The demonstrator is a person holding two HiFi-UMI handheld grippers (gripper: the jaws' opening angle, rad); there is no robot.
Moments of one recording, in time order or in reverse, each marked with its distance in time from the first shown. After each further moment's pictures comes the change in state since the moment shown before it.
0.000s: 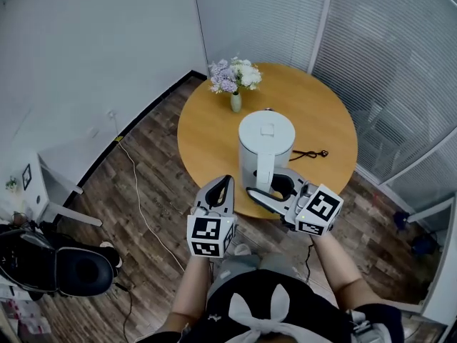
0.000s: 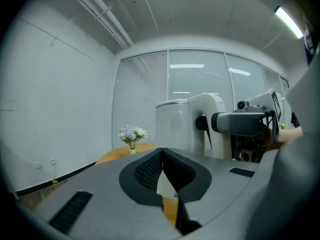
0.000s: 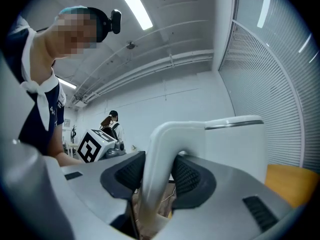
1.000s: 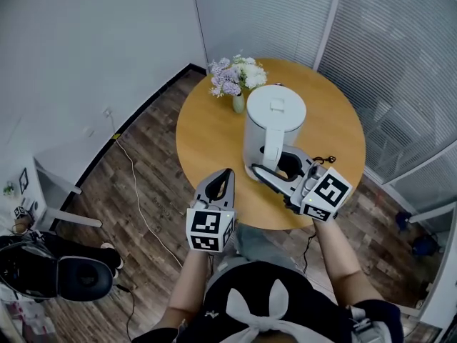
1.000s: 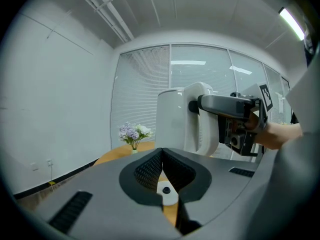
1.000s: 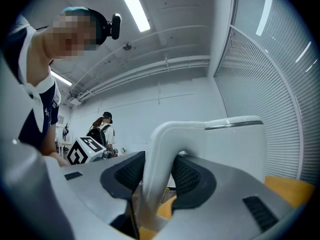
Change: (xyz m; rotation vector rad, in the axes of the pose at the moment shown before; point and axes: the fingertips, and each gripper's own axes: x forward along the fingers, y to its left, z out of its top) left arm 0.070 0.046 0.000 0.001 0.030 -0.020; right arm 0.039 -0.100 0.020 -0.042 -0.052 -0.067
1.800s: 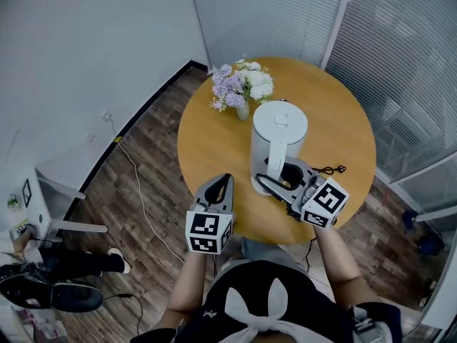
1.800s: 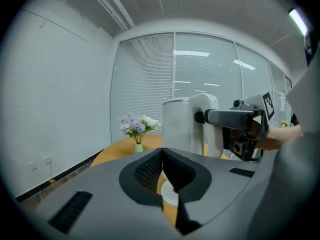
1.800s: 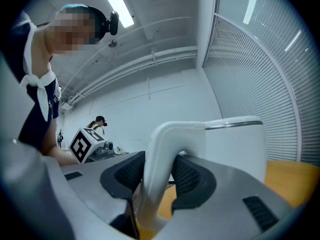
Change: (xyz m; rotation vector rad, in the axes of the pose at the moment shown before) left arm 0.059 0.048 -0.016 -0.006 0.099 -0.011; right arm 0.026 -0.064 -0.058 0.101 0.044 -0.046
